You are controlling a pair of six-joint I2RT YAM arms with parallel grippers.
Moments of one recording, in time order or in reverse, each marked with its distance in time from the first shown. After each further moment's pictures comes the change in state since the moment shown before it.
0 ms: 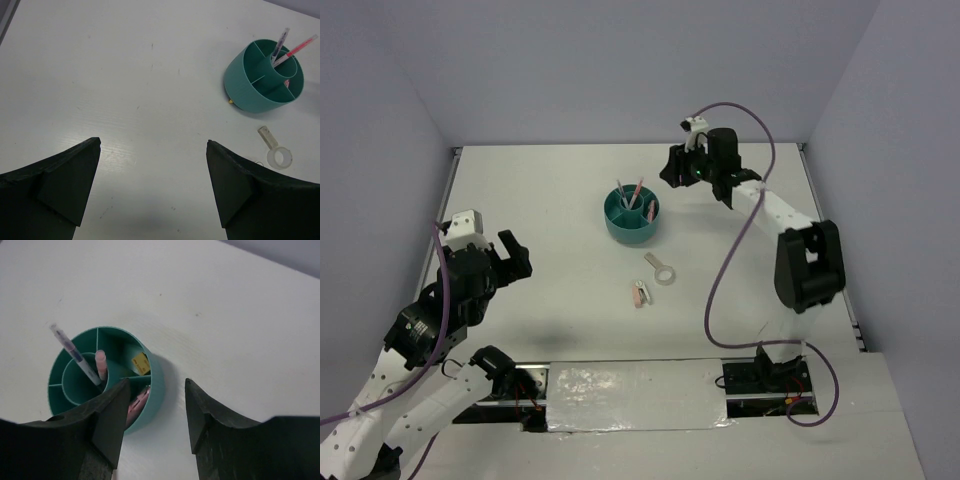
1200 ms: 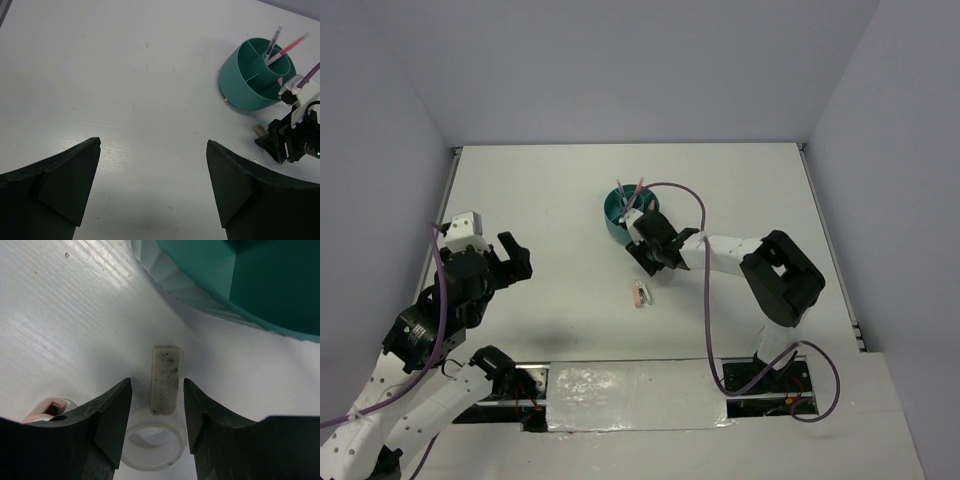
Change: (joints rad) left arm 0.003 -0.024 -0.011 0.009 0.024 0.004; right arm 0.459 -0.074 -0.394 -0.171 0.562 -0.131
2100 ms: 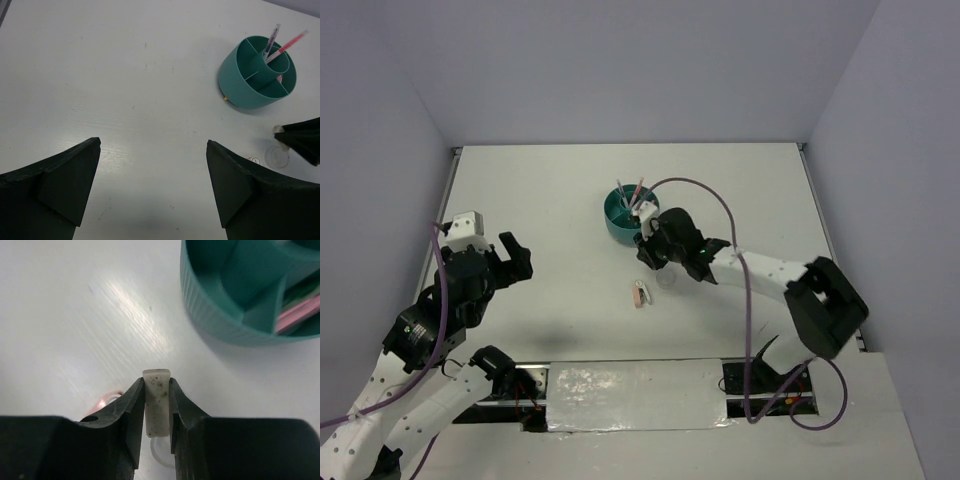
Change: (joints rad) left arm 0.000 0.001 -0.001 0.006 0.010 0.012; right arm -0.032 -0.226 -0.171 0.225 -0.234 0.019
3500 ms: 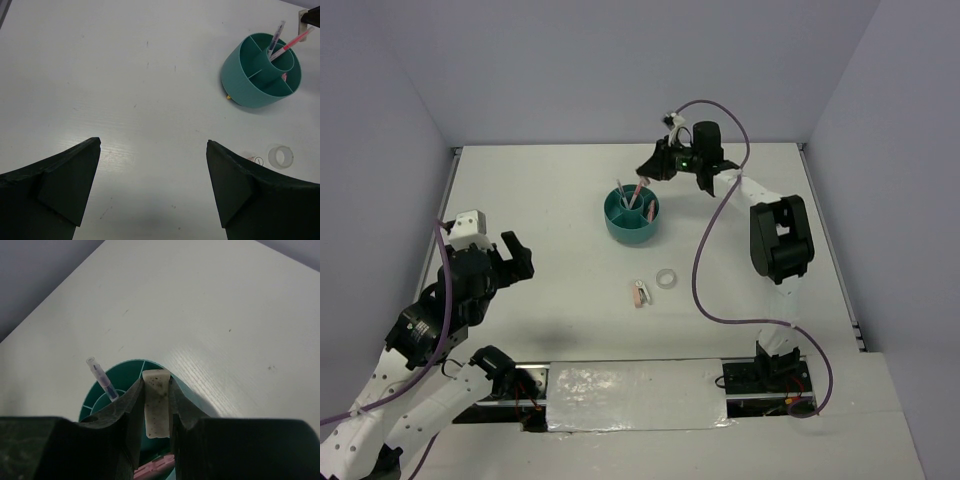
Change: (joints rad) left arm 0.000 0.017 0.000 0.000 -0.003 0.007; right arm -0.433 0.528 0.732 0.128 -0.679 0.235
